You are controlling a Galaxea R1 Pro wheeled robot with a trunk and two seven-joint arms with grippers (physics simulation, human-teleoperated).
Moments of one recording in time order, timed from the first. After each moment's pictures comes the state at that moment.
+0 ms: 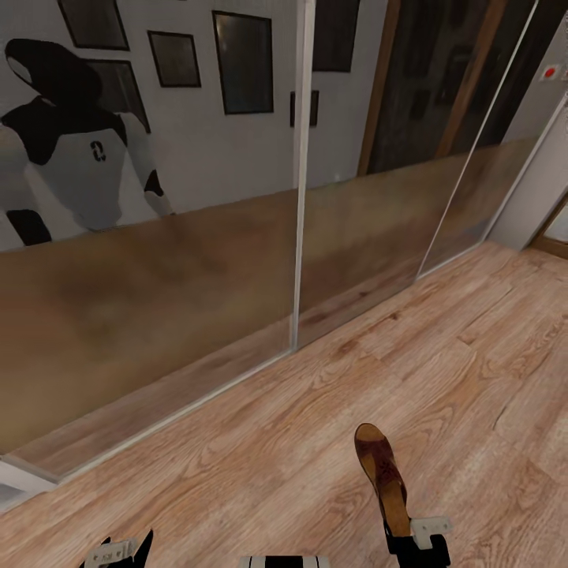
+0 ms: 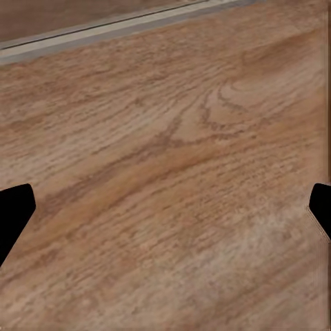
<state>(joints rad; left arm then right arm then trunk) -0.20 0.11 0.54 -0.40 -0.07 -0.54 -0.45 -0.33 -0.03 -0.38 -0.29 0.44 -0.48 0.02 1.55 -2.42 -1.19</state>
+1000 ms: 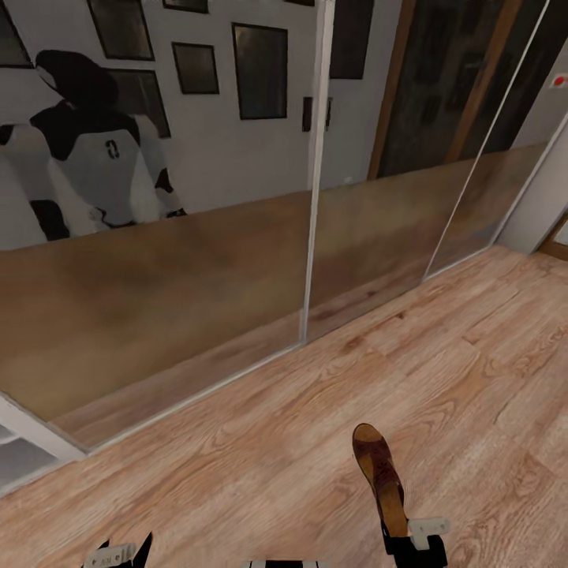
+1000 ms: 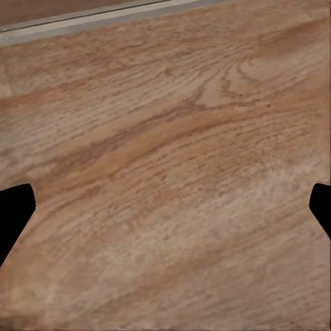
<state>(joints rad) -0.19 0.11 0.54 -0.41 -0.07 -0.54 -0.44 -0.33 -0.02 -0.38 -0.29 0.44 -0.48 0.02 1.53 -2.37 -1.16</state>
